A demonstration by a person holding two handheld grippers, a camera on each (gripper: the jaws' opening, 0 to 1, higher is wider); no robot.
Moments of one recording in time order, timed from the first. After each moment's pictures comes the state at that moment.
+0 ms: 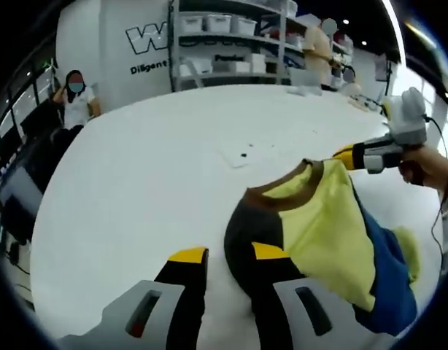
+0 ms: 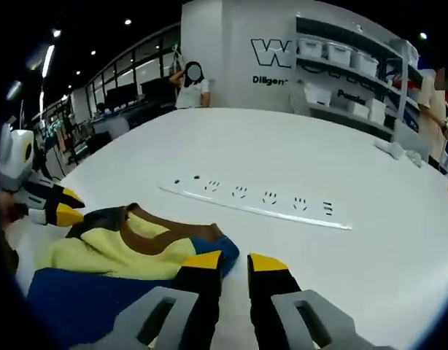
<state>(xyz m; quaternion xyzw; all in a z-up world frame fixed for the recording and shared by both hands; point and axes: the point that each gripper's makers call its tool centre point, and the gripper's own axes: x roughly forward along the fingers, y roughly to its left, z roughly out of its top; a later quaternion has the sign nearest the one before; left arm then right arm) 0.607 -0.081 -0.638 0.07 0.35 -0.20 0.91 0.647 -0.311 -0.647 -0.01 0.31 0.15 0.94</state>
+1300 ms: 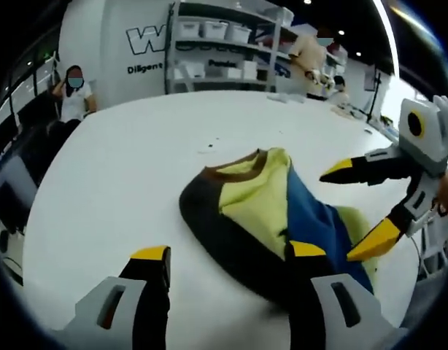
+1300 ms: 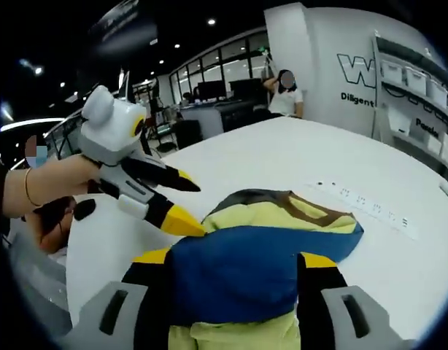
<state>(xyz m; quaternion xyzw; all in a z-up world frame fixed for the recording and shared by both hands) 0.523 -0.096 -0.631 0.02 0.35 -0.23 0.91 0.485 -0.187 -0.612 -0.09 0.29 0.42 0.86</state>
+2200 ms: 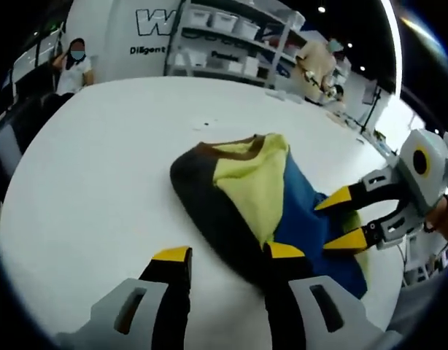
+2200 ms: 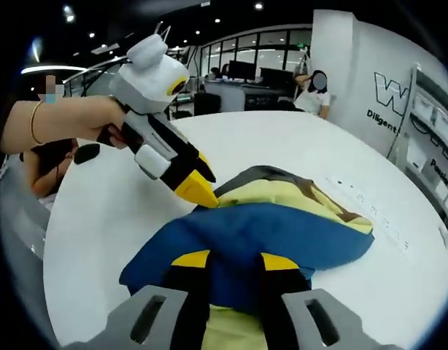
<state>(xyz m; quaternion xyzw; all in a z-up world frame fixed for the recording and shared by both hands) 0.508 -0.099 -0.658 -0.04 0.38 -0.26 0.89 0.472 -0.187 -0.646 -0.20 0.29 0.43 0.83</state>
